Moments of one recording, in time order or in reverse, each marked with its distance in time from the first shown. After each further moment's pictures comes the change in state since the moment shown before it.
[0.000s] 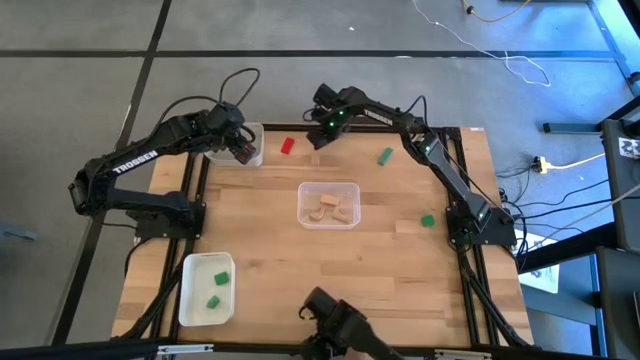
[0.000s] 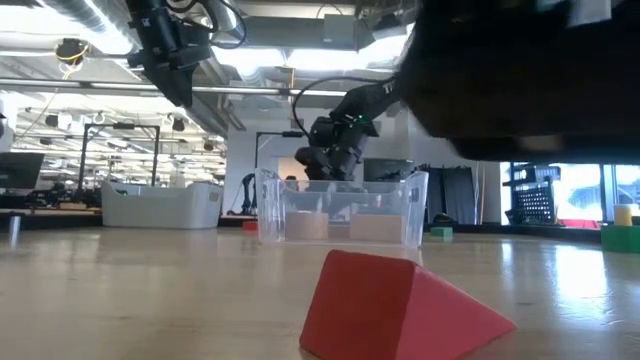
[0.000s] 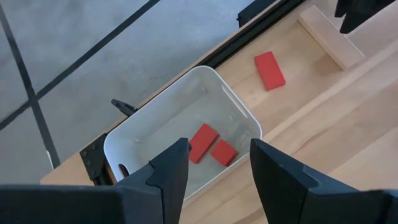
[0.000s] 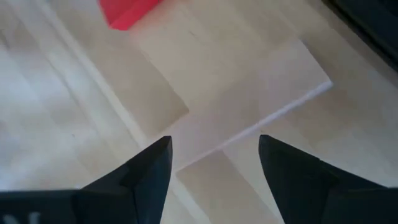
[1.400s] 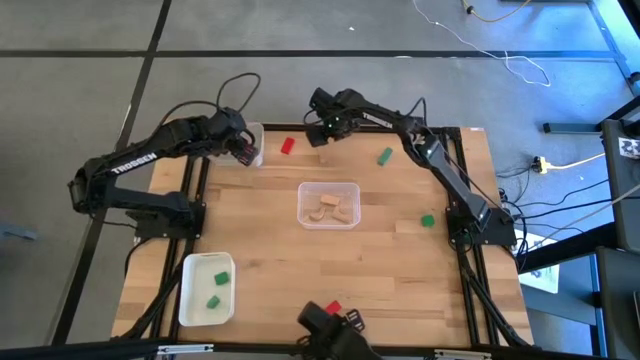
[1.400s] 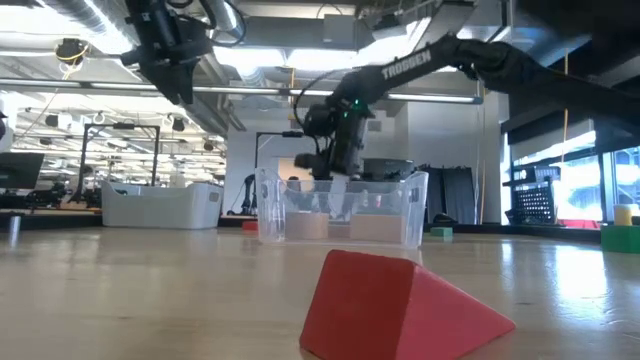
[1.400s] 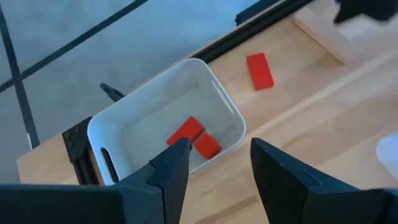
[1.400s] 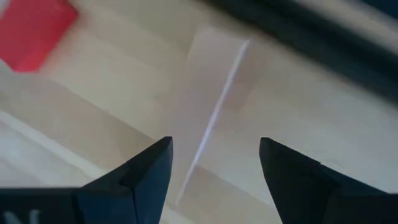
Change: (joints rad) left arm -0.064 -0.007 0.000 -0.029 -0.020 -0.175; right arm 0.060 -0.046 -0.001 -0.083 0.352 0.319
